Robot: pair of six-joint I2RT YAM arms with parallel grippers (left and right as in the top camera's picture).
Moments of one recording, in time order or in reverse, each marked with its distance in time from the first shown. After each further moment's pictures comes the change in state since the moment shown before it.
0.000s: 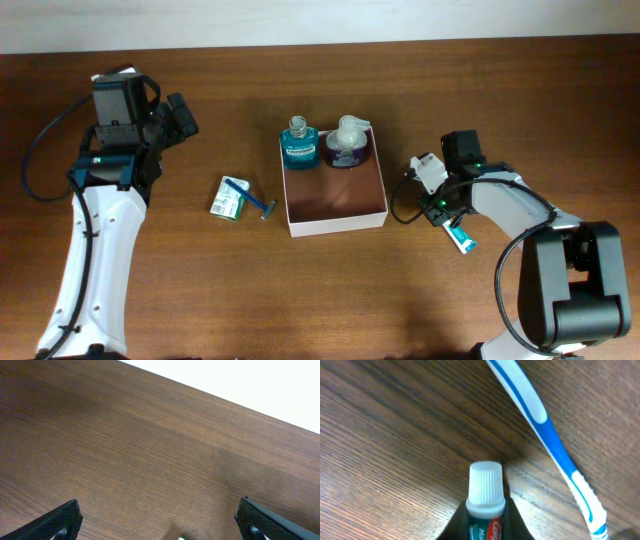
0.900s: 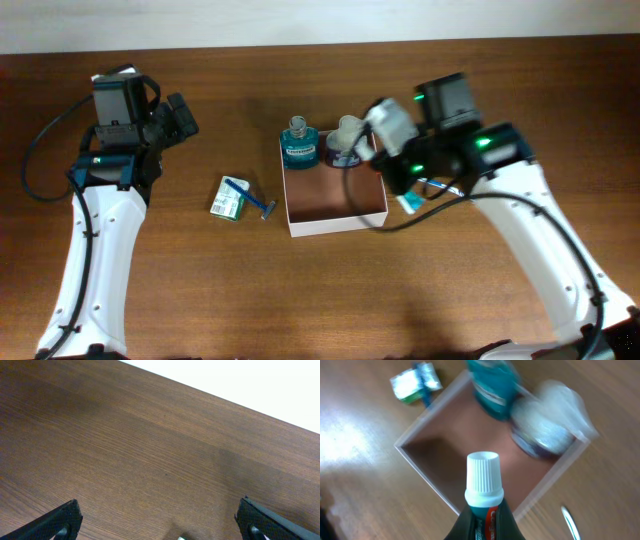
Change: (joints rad) left arm 0.000 0.000 0.000 0.000 0.000 0.000; right arm 0.281 -0.230 0.463 -0.365 -0.296 0.079
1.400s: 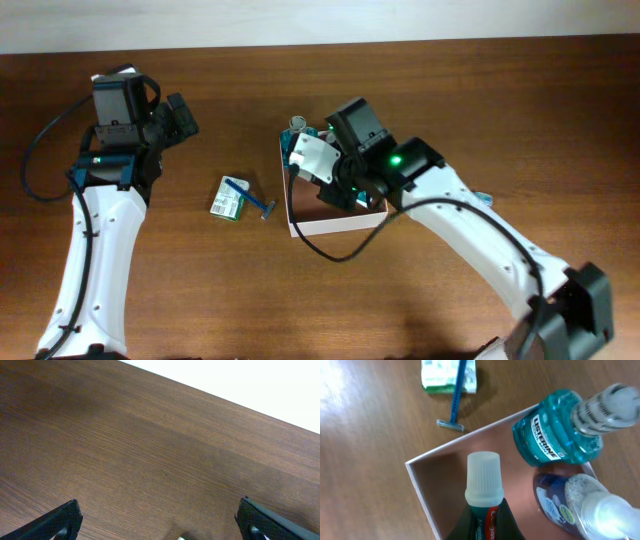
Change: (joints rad) left arm 0.000 0.000 0.000 0.000 0.000 0.000; right arm 0.252 0.150 0.000 0.163 0.135 -0.208
